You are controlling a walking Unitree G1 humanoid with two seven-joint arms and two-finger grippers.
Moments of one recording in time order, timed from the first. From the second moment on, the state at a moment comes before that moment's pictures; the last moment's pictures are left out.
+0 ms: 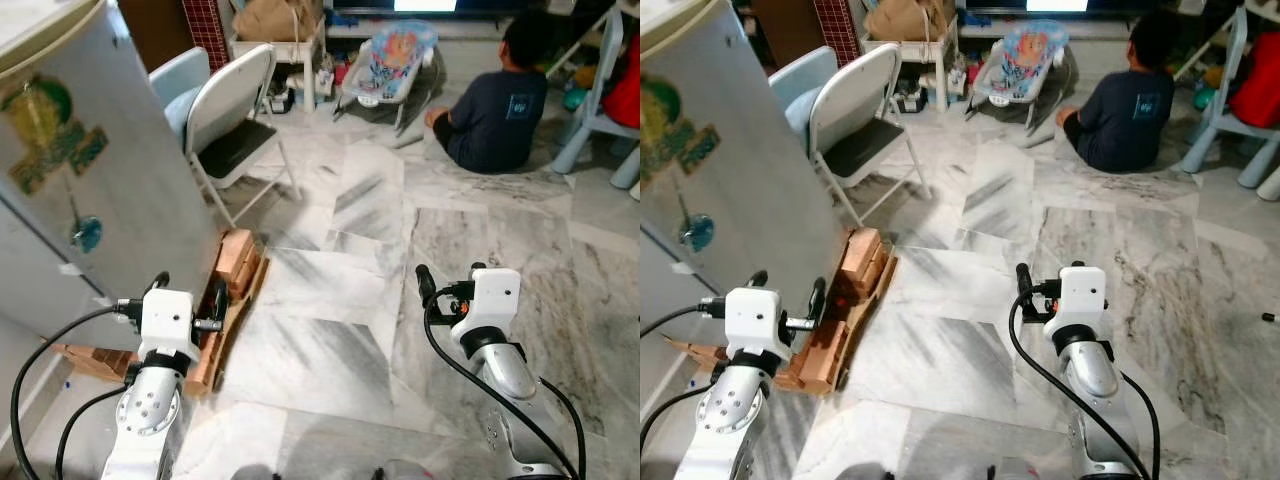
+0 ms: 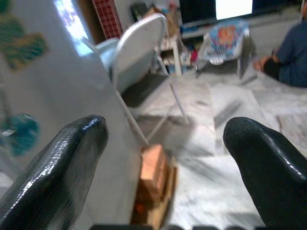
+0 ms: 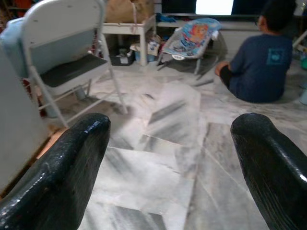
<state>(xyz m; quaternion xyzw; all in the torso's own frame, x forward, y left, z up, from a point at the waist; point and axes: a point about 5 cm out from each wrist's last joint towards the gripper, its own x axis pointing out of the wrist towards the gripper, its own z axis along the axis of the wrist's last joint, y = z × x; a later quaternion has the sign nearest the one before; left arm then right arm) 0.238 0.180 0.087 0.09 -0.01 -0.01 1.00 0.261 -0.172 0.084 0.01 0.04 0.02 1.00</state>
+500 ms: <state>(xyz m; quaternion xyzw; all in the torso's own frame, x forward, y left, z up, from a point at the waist) 0.238 0.164 0.084 0.07 -0.01 -0.03 1.00 0.262 -0.177 0.089 0.01 0.03 0.02 1.00</state>
